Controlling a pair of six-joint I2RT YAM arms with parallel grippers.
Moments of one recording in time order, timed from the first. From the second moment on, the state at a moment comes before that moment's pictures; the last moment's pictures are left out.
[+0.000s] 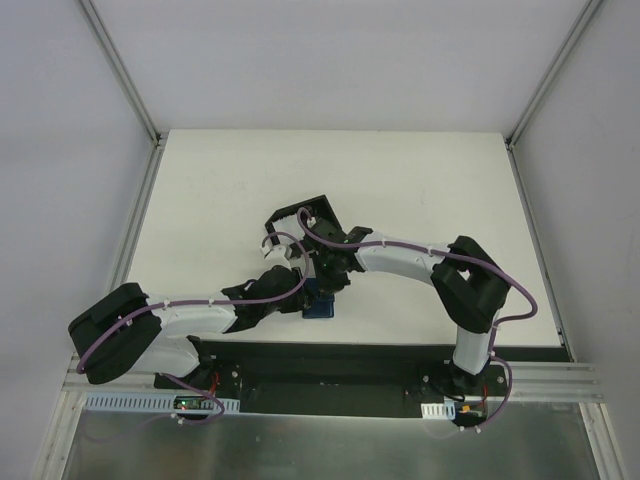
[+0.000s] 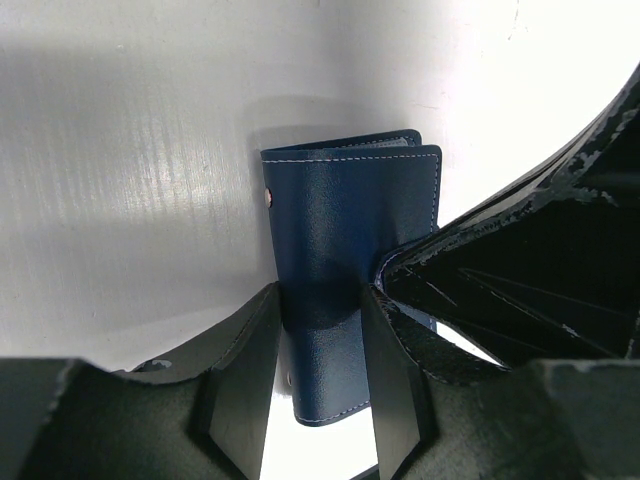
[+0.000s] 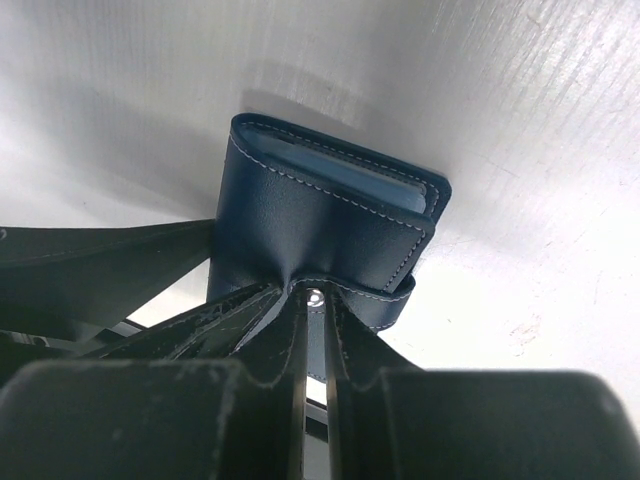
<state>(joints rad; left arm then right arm) -0.93 1.29 0.38 0.13 -0.20 -0.94 0.95 1.88 1.23 -0.61 -0.08 0.67</state>
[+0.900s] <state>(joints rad) -0.93 1.02 0.36 -0.18 -0.38 -0.85 0.97 1.58 0.88 -0.16 0.06 0.58</state>
